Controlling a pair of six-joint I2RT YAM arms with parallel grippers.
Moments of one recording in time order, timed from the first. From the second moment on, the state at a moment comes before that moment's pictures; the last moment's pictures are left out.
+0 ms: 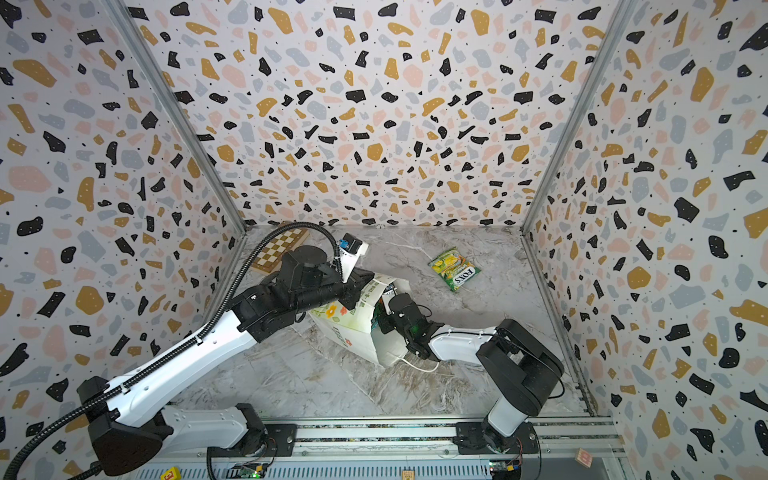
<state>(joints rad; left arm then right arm) -0.81 1.26 1.29 -0.45 0.07 -0.11 0.82 1.62 0.73 0.42 0.14 0.15</state>
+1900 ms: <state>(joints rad) -0.81 1.30 1.29 -0.43 -0.23 -0.20 0.55 0.70 0.77 -0.40 -0.16 0.16</state>
